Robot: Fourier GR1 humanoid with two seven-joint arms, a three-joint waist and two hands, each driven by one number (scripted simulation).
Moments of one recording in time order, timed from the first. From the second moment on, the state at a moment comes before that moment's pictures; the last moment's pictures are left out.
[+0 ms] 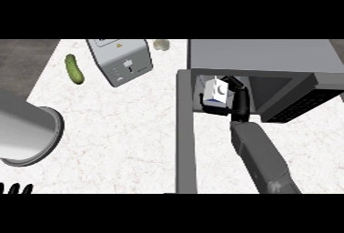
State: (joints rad) left arm 0.73 0.02 0.09 -2.07 0.37 -0.43 -0.39; right arm -0.66 -0.02 -0.01 -0.58 -0.12 -0.48 -0.63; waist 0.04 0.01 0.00
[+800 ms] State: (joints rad) left arm 0.69 0.06 0.12 -2.01 0.38 -0.49 -0.40; right arm -0.89 -0.14 -0.06 -0.20 -0.03 -0.61 -0.74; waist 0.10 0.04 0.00
